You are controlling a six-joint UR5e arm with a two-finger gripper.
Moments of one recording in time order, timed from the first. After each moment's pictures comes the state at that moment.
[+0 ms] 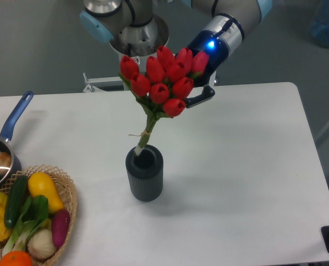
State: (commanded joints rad) arm 2.85 -1.57 -1.88 -1.19 0.11 1.21
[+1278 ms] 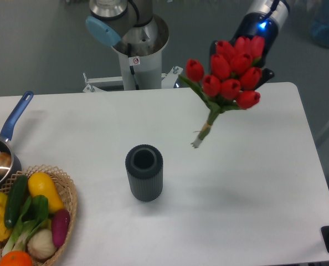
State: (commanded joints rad) arm 2.99 -1.63 -1.72 -1.18 0.51 1.21
